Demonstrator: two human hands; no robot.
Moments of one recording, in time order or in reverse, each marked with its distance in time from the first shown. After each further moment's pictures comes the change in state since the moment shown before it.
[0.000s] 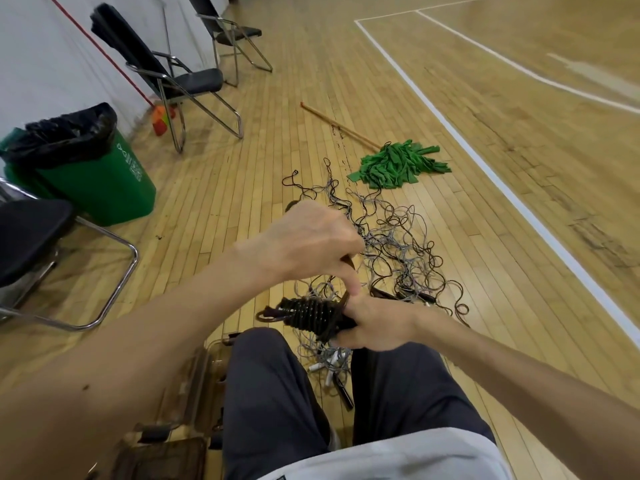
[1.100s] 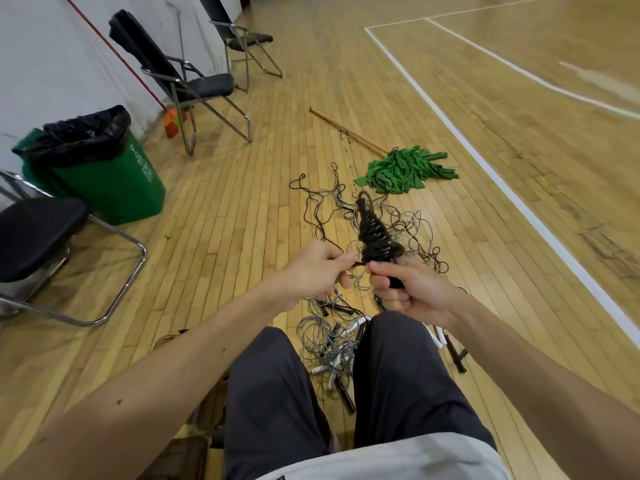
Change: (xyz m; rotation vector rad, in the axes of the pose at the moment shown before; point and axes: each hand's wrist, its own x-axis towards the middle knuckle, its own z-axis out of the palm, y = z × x) left_hand -0.010 0.030 0.054 -1.288 -0.035 -0.940; right_hand -0.012 0.043 -0.025 1.354 0.228 -0.088
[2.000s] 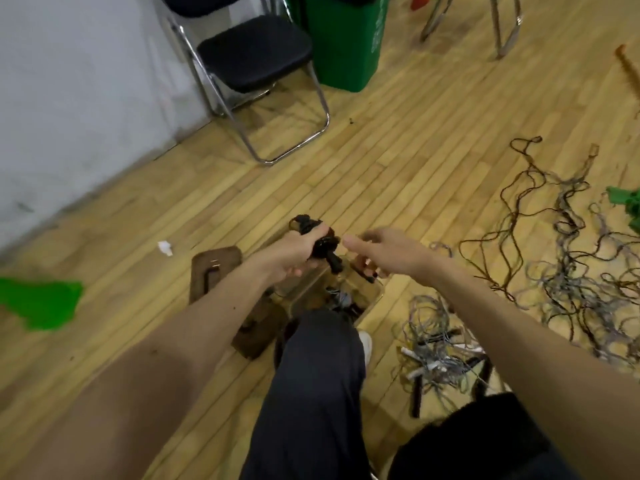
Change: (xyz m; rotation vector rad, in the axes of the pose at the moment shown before) left_hand -0.082 -0.299 -0.150 -0.595 0.634 -0.692; right_hand 0.251 0.118 0.228 -1.341 -0.488 0.182
